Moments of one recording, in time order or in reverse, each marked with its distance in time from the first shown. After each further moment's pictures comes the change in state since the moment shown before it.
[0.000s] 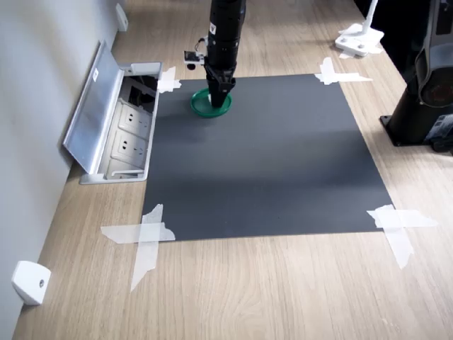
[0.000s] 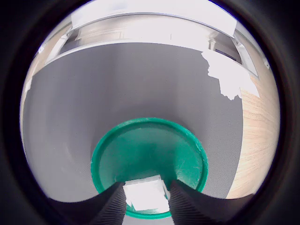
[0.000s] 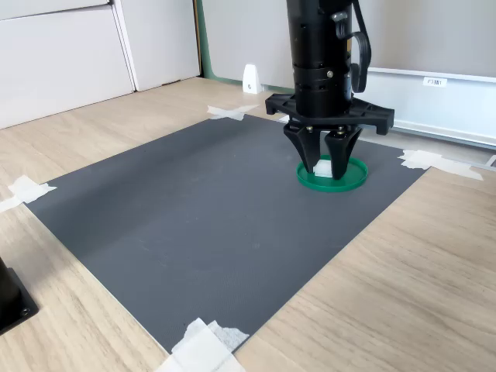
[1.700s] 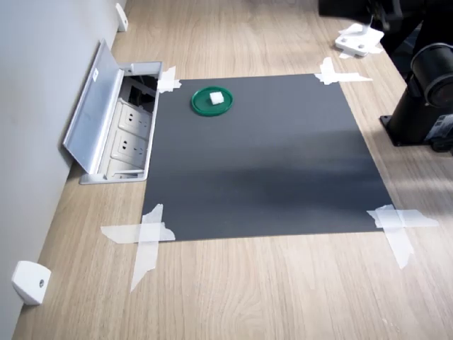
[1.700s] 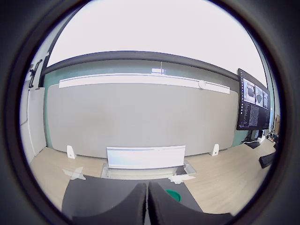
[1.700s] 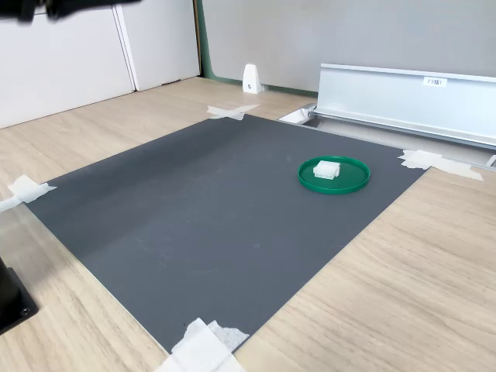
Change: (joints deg) arm 10.7 -103.8 59.7 -3.1 -29.0 23.1
